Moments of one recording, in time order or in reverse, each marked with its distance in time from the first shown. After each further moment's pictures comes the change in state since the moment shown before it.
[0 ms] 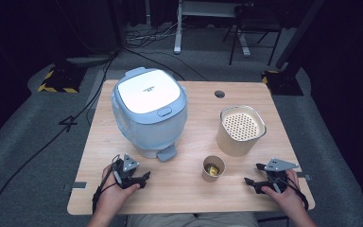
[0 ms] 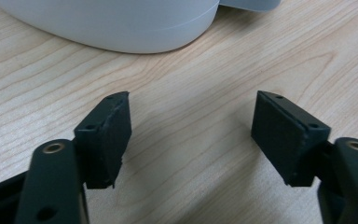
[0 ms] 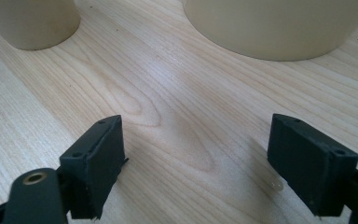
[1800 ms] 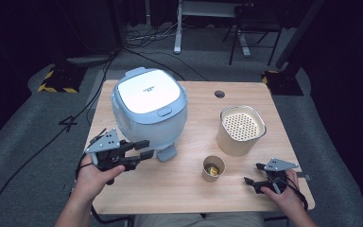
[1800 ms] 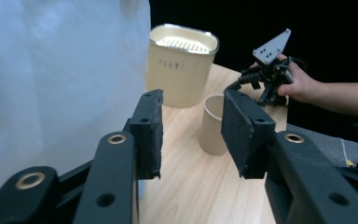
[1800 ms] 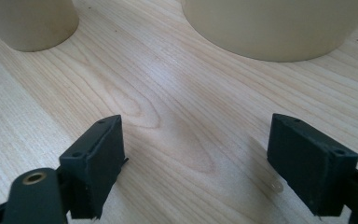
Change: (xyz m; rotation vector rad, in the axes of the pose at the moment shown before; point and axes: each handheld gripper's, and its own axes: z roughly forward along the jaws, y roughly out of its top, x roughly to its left) left arm 0.013 0.088 -0.102 -0.429 -0.468 0.145; right arm 0.000 0.000 0.001 0.000 -0.004 0.002
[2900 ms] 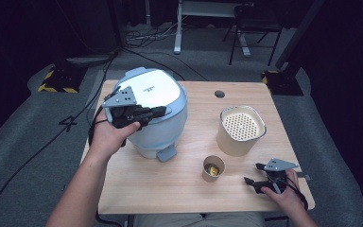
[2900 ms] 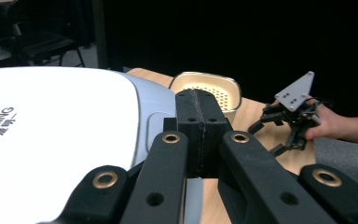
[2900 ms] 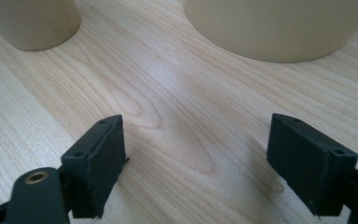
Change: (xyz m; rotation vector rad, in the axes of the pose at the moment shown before) left arm 0.030 0.095 0.035 0.006 0.026 0.083; right arm -0.001 0.000 0.000 -0.001 0.009 -0.004
